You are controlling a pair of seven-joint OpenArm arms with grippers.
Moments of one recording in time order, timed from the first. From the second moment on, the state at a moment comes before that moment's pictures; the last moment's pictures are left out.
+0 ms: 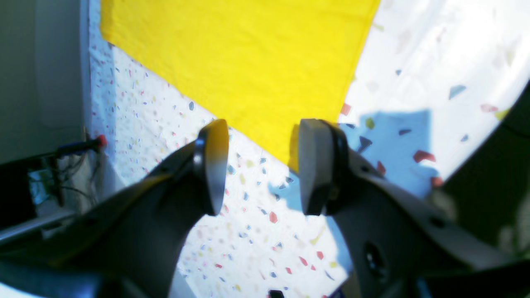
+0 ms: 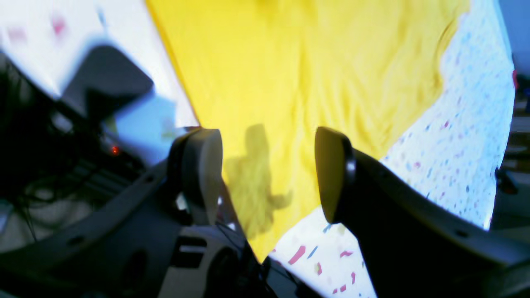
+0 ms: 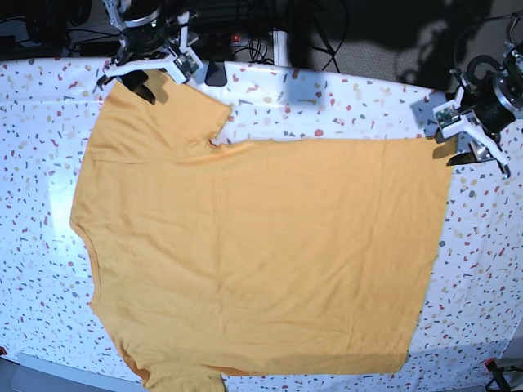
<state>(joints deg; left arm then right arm) 26.5 -50.5 6.1 109.6 14.3 -22.7 12.9 -41.3 27.9 -19.5 121.3 -28.7 -4.8 -35.6</state>
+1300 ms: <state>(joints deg) 12.4 -43.6 26.8 86.6 28.5 -10.9 9.6 -41.1 22.9 -19.5 128.9 -28.3 -4.7 -37.6</state>
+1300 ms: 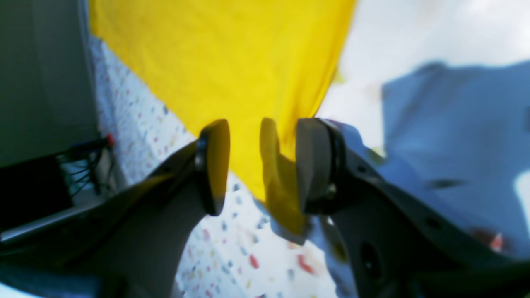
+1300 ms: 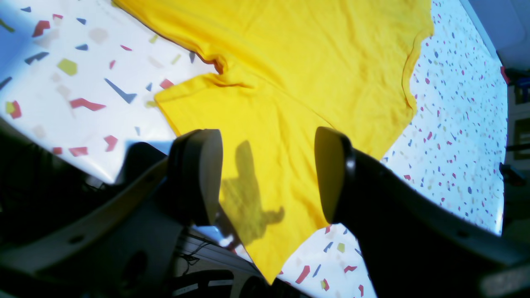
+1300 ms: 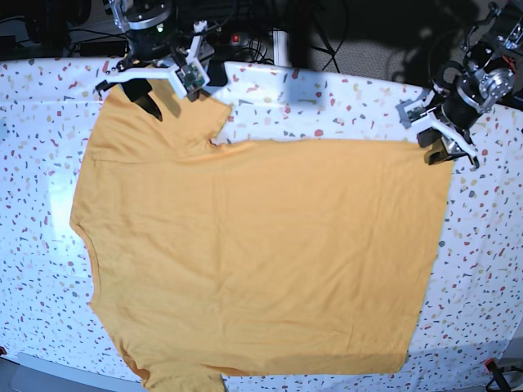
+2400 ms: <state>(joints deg) 12.9 -43.6 26.9 90.2 28.4 -2.9 7.2 -38.8 24.0 -19.5 115.1 -28.8 2.5 -42.5</state>
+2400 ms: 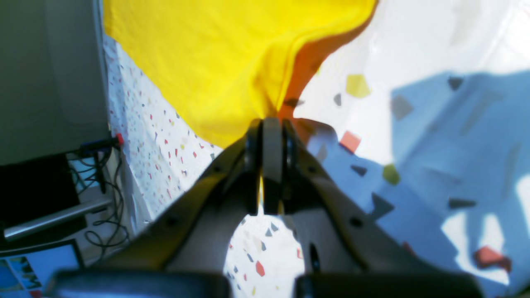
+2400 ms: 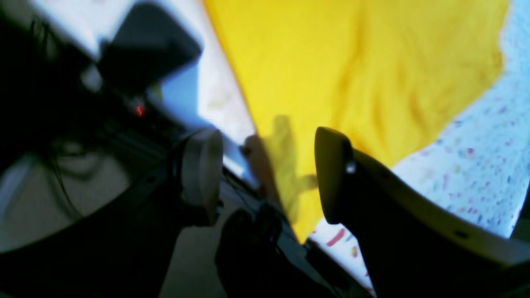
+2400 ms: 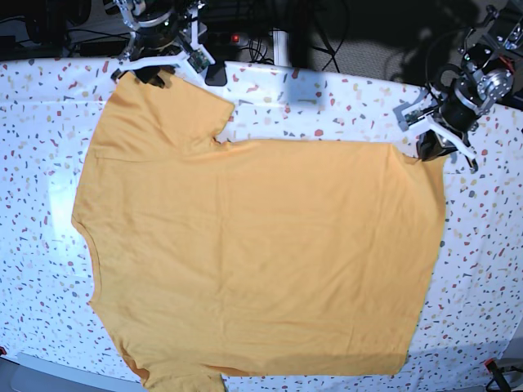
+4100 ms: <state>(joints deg) 12.9 -43.6 26.9 90.3 28.4 -2.9 13.1 -37.5 24.0 -15.8 120.9 -18.9 6.3 -42.9</state>
